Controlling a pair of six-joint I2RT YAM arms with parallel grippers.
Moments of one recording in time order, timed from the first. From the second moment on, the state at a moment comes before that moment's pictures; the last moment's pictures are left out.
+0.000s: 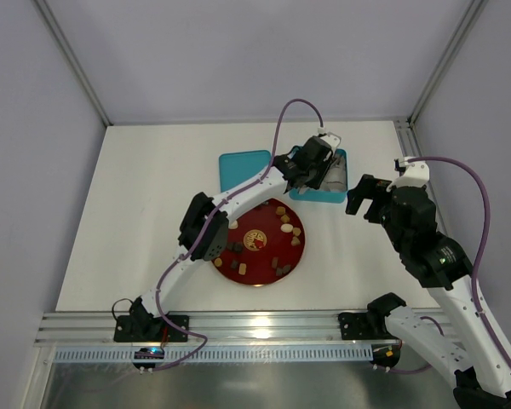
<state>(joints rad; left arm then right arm) -0.88 2.43 2.27 -0.53 -0.16 -0.15 0.43 0.70 1.00 -0.68 0.38 0.37</state>
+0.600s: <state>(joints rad) -0.88 2.17 2.07 -0.52 -0.15 -0.22 0.43 0.71 0.99 -0.68 0.37 0.37</state>
